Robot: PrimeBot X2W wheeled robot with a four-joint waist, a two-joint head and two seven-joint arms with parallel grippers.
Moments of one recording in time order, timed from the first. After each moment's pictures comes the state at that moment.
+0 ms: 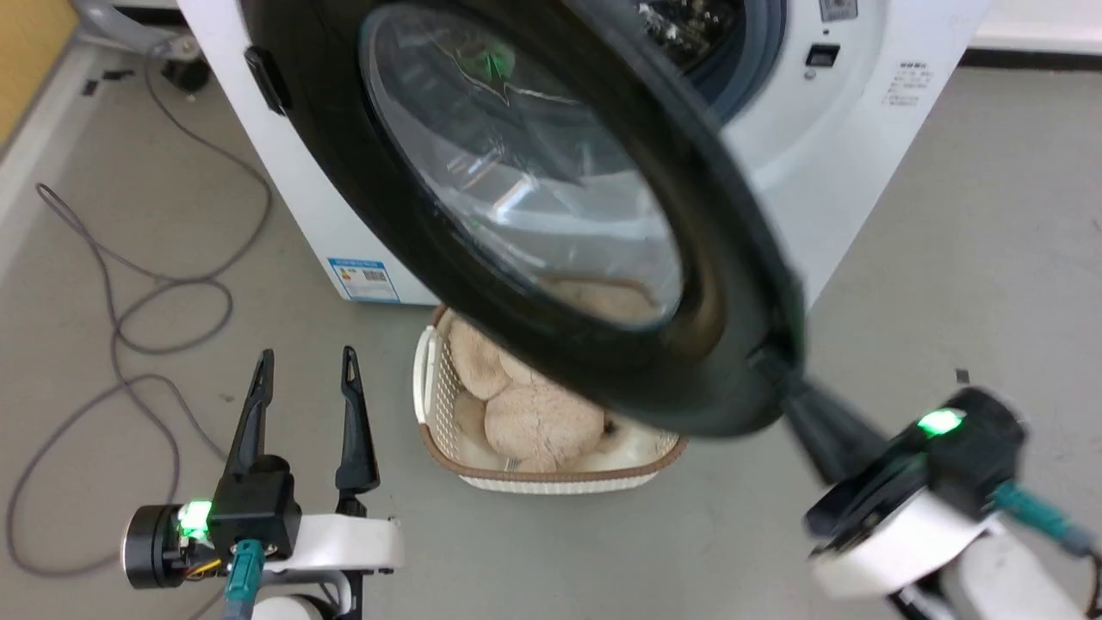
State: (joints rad) left arm -0.07 0.08 -0.09 -0.02 -0.03 0.18 -0.26; right arm -0.23 -0.35 0.42 0.01 0.31 0.13 -0.26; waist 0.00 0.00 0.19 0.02
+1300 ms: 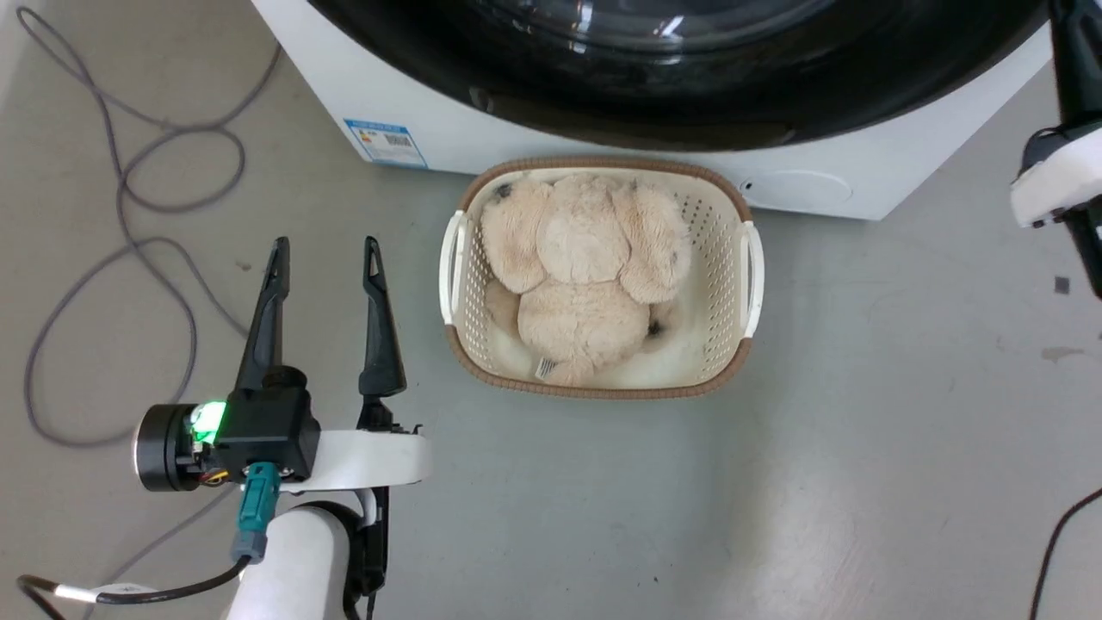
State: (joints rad) left arm -0.24 0.05 -0.13 -0.04 -0.02 0.19 -0.26; right arm -0.92 -0.38 0.14 0.68 0.27 0.13 -0.26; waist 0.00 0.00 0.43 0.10
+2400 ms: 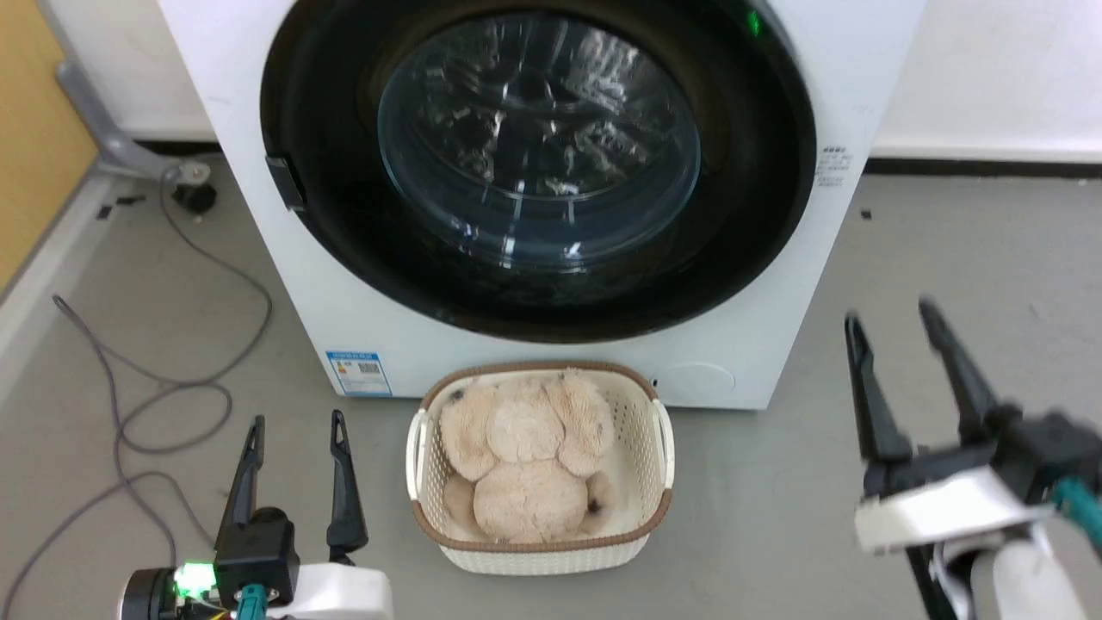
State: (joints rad) left arm 0.02 0.09 -0.07 0.02 -0.01 0.22 -0.26; right arm -0.18 -0.06 -0.03 0.08 0.06 0.13 -0.26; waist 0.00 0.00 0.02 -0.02
